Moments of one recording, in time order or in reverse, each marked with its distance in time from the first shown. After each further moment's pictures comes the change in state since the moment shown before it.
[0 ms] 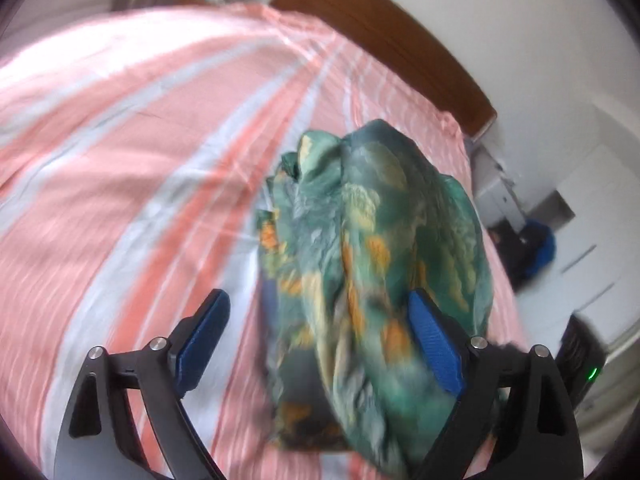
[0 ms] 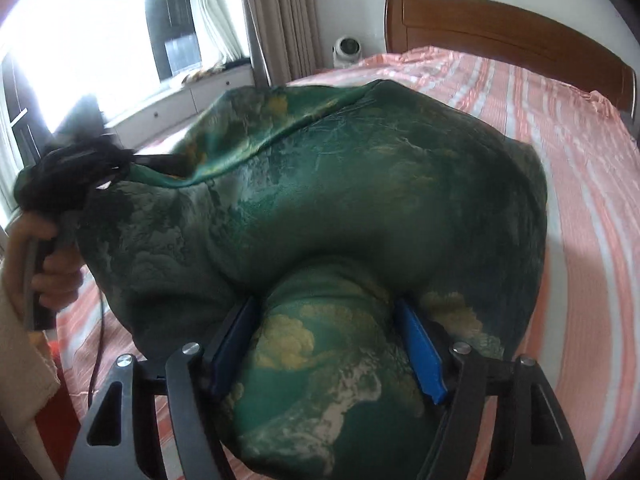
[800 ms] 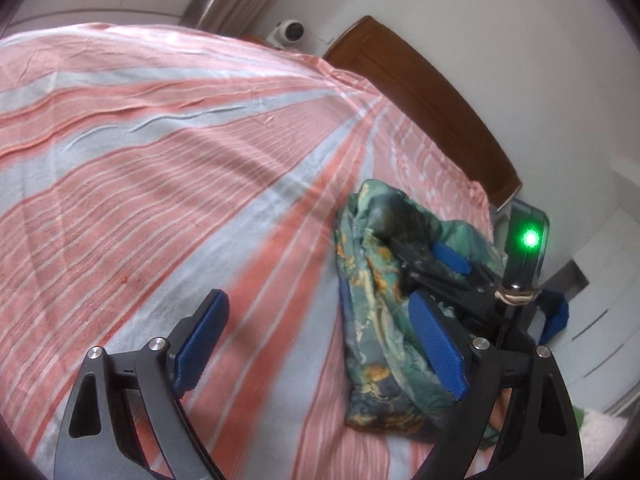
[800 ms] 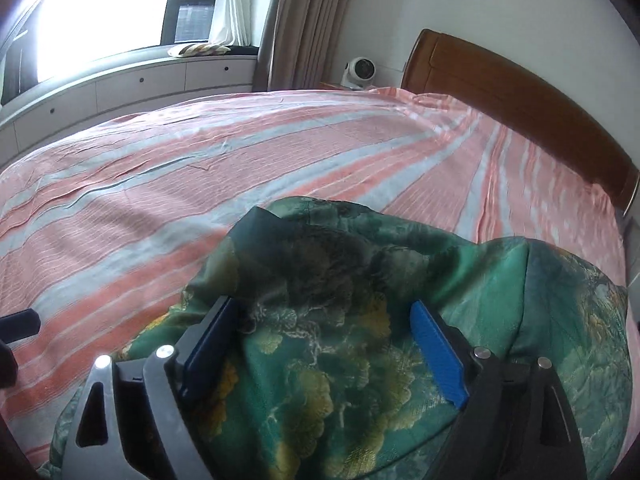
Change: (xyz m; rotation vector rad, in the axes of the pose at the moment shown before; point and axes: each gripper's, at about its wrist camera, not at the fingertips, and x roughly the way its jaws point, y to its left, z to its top) left arm -0.023 0.073 -0.043 -0.157 -0.210 0.075; right arm 0.142 0.090 0.094 -0.208 -0.079 -0.197
